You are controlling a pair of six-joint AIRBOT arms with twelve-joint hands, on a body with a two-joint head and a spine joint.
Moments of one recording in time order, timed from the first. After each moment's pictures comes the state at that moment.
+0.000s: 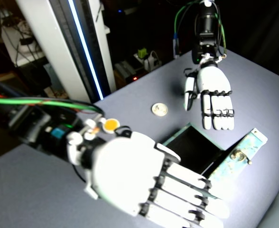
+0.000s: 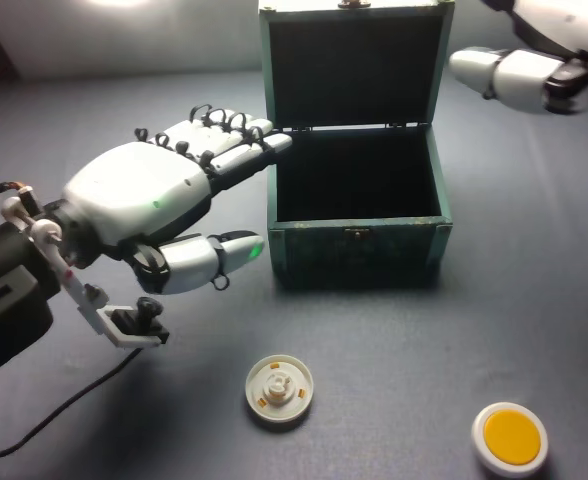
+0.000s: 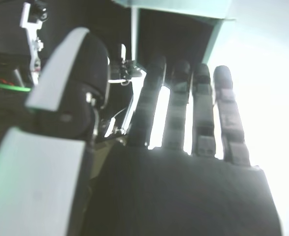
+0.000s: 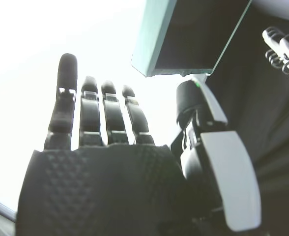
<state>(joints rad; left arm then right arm) 0.70 -1.18 1.29 0.04 -0.84 0.76 -0.40 -1.16 1.36 0.35 0.58 -1.19</state>
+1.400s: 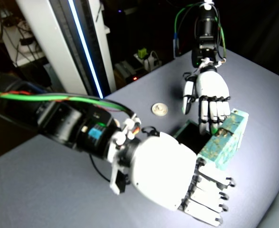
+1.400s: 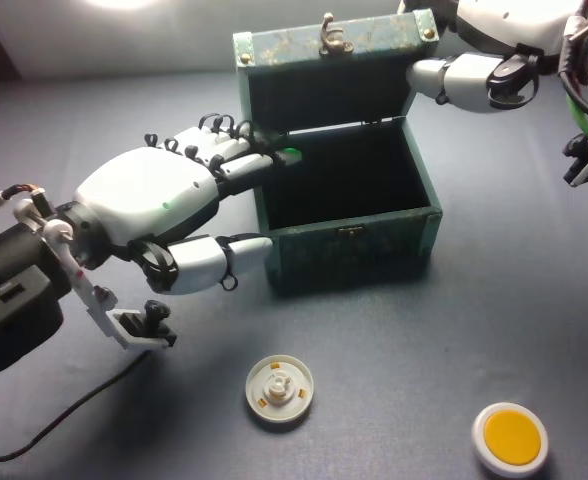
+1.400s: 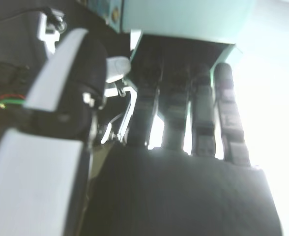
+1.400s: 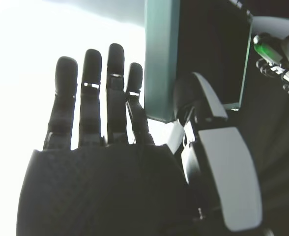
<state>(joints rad) 0.71 -1.19 1.31 0.02 -0.83 0.73 -0.35 -1.22 1.38 0.39 0.47 -1.23</state>
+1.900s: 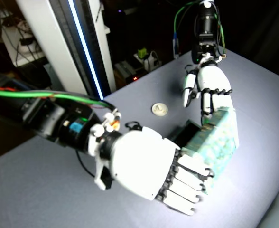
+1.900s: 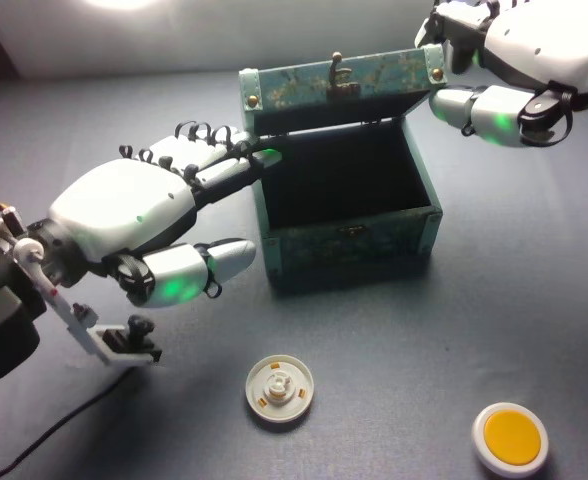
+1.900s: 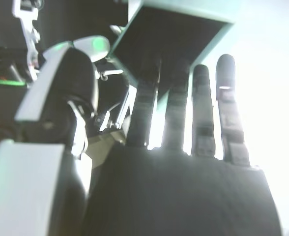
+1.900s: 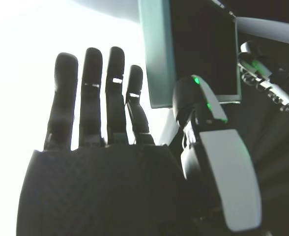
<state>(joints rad) 0.78 -1.17 1.27 -0.02 -0.91 0.73 -0.44 -1.16 1.29 0.35 0.56 -1.21</state>
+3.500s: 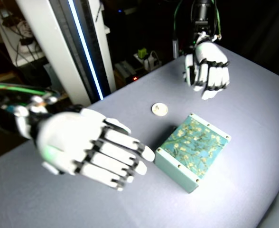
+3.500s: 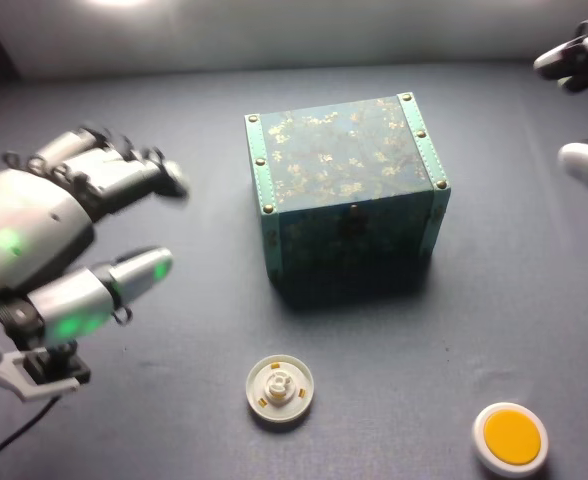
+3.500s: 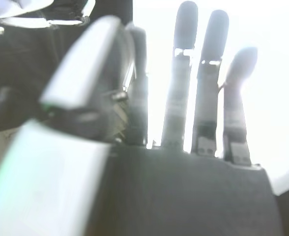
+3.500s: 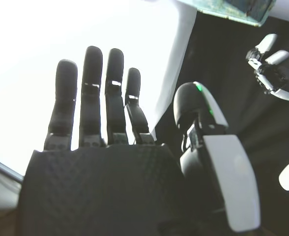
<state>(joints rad) 1.02 -0.98 1.07 -0.16 -1.31 0.79 -0.85 -0.80 0.94 0.28 1.11 -1.02</state>
